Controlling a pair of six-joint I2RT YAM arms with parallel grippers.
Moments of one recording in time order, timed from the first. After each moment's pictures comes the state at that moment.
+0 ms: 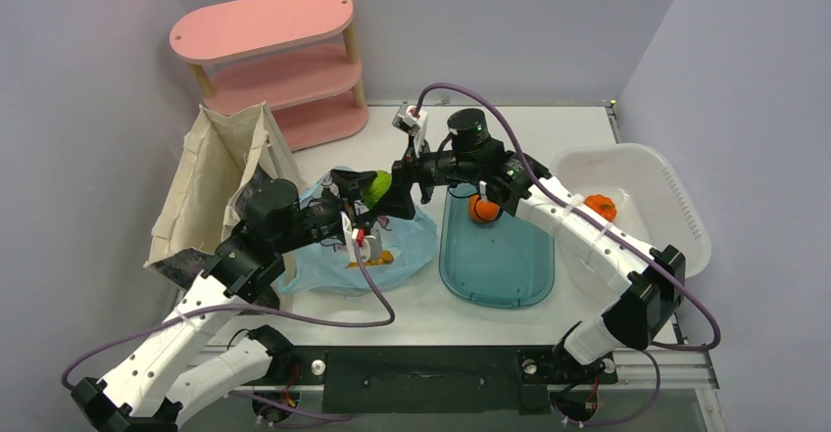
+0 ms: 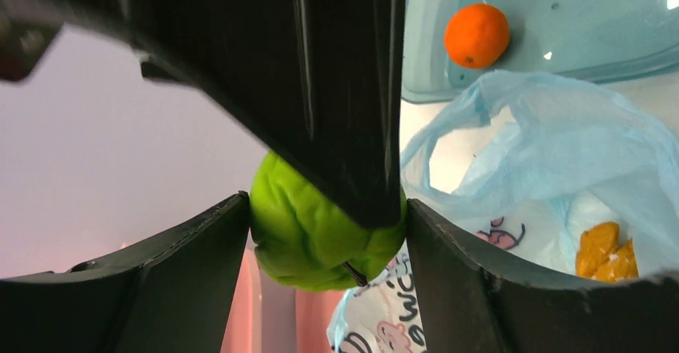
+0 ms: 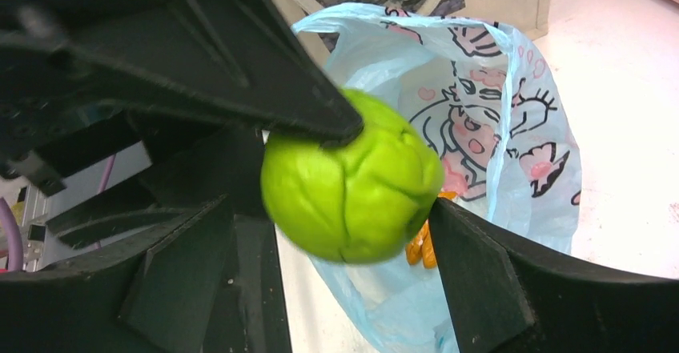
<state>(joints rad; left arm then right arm) -0.62 0.84 0.92 -0.31 0.42 1.08 0.75 1.50 1.46 -0.36 -0.70 0.13</state>
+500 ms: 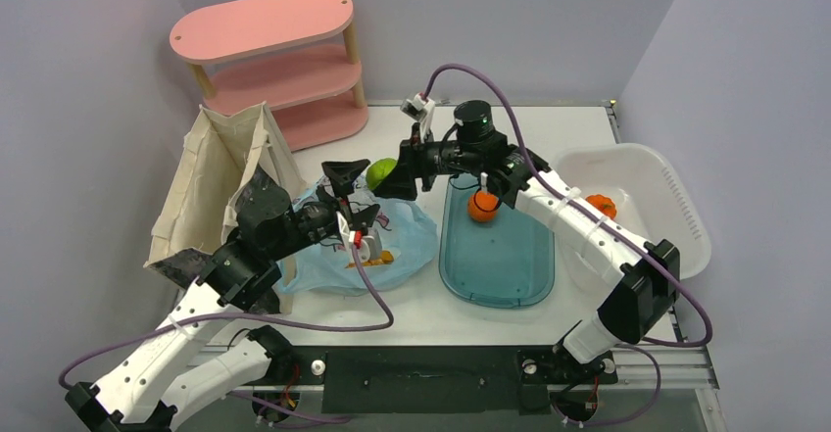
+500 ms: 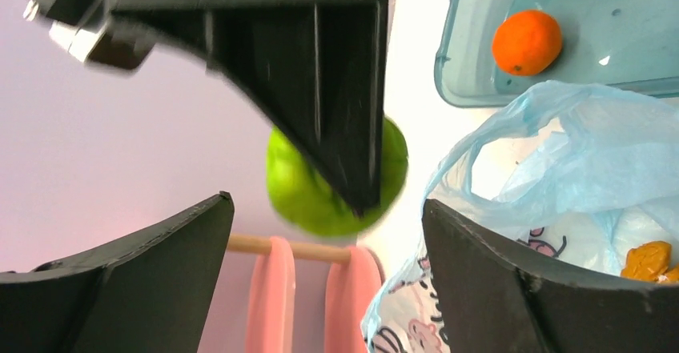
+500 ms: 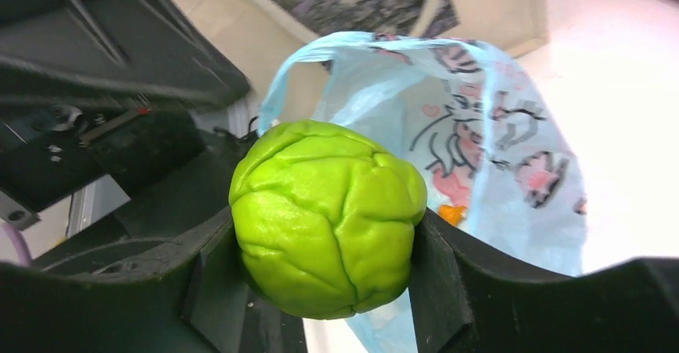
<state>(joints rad) -0.67 0.81 0.92 -0.23 0.34 1.08 0.71 1.54 1.47 -0.26 -0.74 0.25</state>
